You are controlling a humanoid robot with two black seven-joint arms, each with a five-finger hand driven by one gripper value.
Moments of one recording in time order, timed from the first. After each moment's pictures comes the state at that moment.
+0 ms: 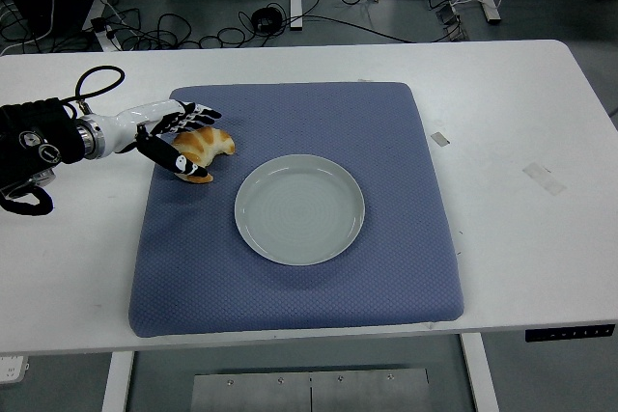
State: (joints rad) left arm -1.11 0.56 0.01 -0.99 0.69 -0.12 -0.12; right arm -0.08 0.00 0.08 0.14 -0.10 -0.14 0.25
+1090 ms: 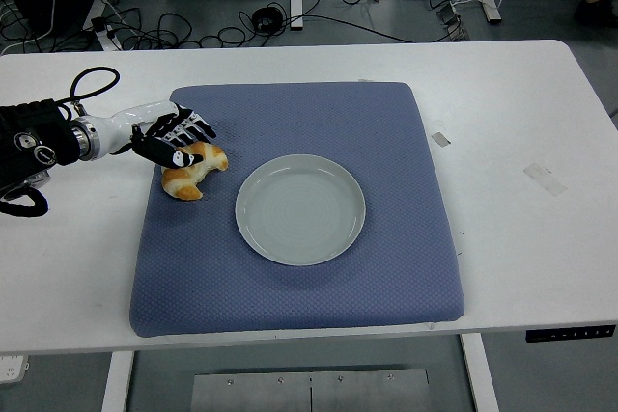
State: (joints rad) left arm -1.11 0.57 0.01 -0.99 0.69 -0.12 -0.12; right arm -0.08 0.00 0.08 0.14 -0.10 -0.13 0.25
